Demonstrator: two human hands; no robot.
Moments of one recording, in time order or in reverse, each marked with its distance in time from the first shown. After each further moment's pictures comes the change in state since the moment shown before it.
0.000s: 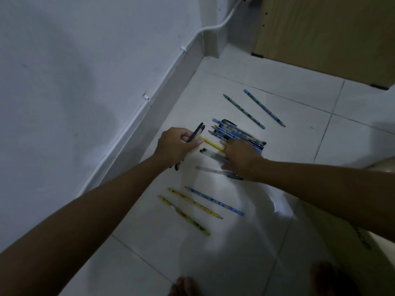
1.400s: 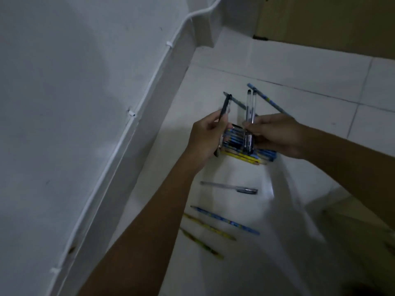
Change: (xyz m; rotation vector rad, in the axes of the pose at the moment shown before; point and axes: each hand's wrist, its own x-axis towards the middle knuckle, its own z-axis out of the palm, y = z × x) left_hand 0.049 0.074 0.047 -0.570 -0.117 -0.225; right_hand 0.030 0.064 -0.046 1.535 0.028 0.506
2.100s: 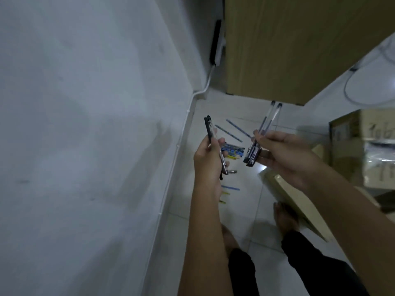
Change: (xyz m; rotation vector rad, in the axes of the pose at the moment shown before) left_hand -0.290 0.364 -0.054 -0.345 0.088 -0.276; right_hand -0.423 -0.259 0.033 0.422 0.249 -0.036
